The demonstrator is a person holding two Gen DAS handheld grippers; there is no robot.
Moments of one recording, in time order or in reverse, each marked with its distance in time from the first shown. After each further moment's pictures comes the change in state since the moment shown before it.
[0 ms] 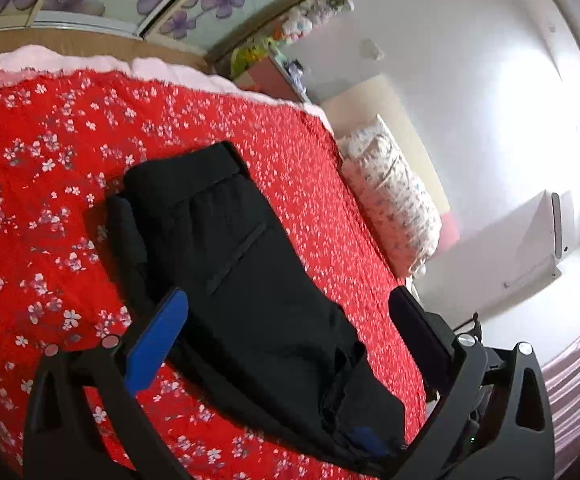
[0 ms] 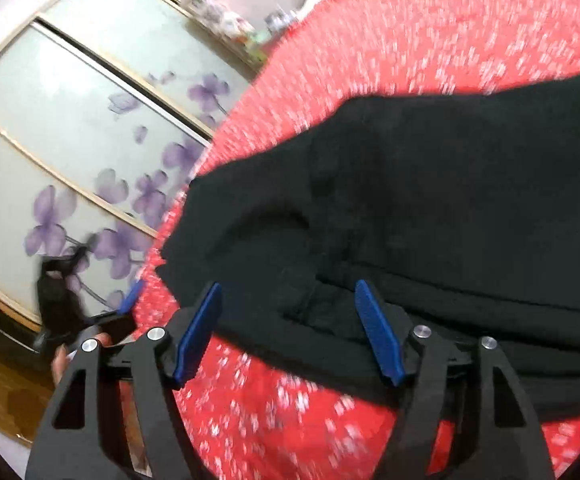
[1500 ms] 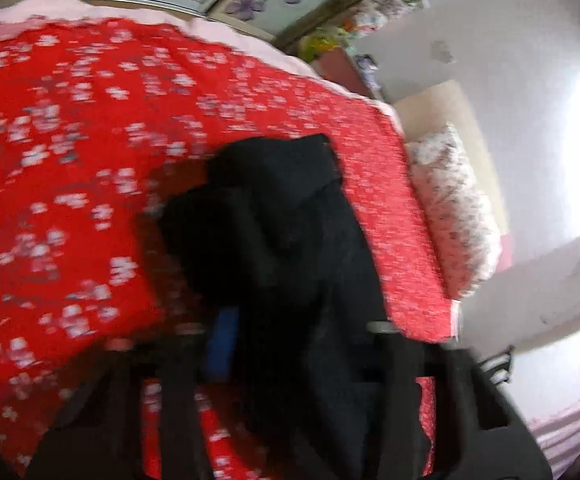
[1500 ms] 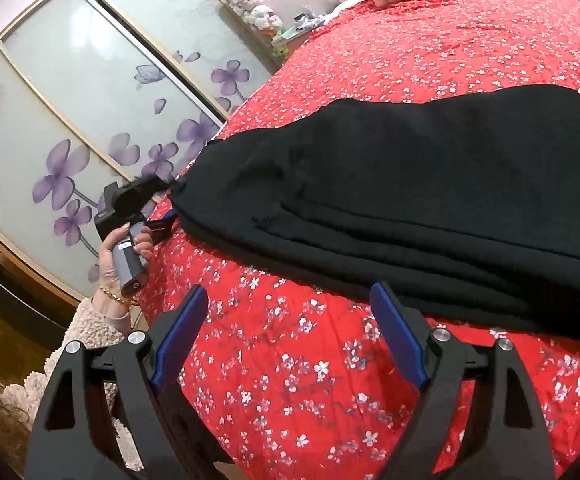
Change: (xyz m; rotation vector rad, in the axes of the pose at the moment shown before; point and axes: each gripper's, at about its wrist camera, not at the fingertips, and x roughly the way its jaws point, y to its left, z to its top) left arm 0.063 0.041 0.024 -0.144 0.021 0.235; right arm -0.074 -0.028 -0.045 -0.139 0.033 0.001
